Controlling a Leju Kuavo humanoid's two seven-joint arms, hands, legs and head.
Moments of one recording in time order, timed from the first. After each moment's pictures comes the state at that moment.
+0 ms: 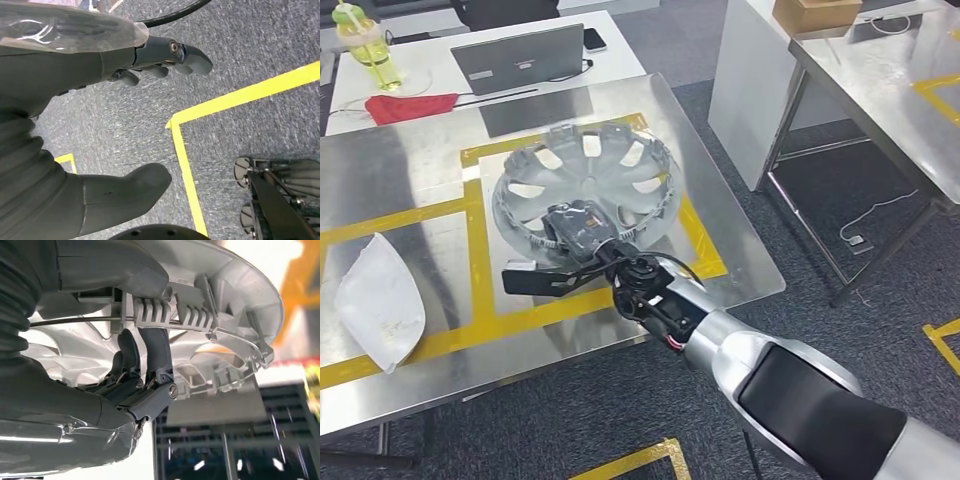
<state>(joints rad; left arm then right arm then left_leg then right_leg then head) -0.13 0.12 -1.14 -0.20 1.11 0.17 0.00 -0.80 0.27 0.81 -0.69 0.74 -0.30 -0.12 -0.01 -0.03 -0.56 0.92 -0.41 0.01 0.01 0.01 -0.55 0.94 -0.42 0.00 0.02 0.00</state>
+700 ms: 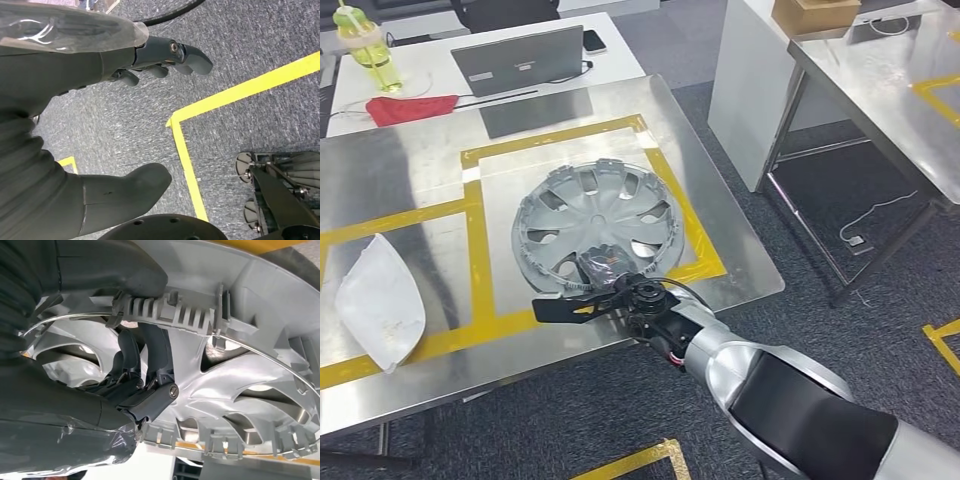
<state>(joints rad) -0.13 0.11 -1.16 -0.20 1.10 0.16 0.00 -0.79 0.30 0.85 -0.41 0.73 -0.24 -0.04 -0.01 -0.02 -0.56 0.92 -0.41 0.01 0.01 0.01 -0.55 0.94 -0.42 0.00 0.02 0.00</state>
